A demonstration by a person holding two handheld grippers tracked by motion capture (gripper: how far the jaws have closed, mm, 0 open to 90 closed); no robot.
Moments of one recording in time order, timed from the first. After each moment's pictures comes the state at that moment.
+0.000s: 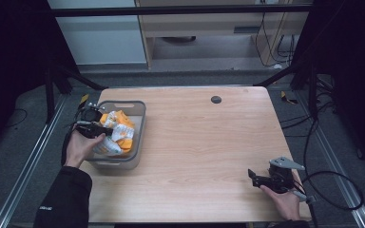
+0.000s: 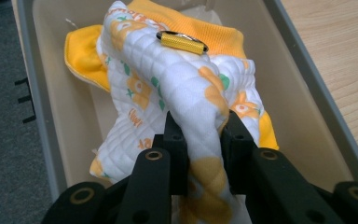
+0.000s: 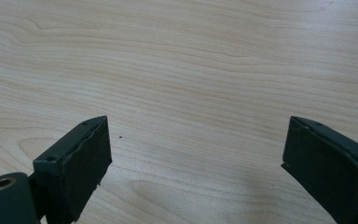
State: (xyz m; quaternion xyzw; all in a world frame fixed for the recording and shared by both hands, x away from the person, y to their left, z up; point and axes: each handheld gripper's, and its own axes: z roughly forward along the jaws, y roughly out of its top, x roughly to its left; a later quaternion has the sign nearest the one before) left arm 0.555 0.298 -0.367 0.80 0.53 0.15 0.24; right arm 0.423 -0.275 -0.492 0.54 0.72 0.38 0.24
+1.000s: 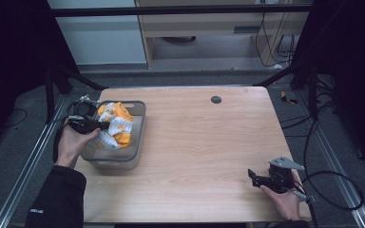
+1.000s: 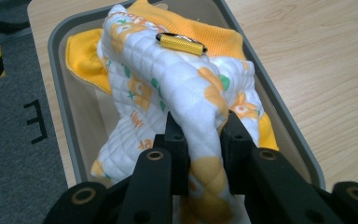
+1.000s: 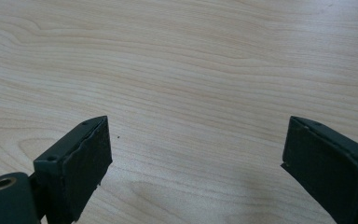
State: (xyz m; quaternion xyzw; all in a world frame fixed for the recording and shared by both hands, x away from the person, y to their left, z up) left arm 0.541 0.297 -0.330 0.80 0.51 0.17 0.27; right arm 0.423 -0.274 -0.492 0.54 0.72 0.38 0.24
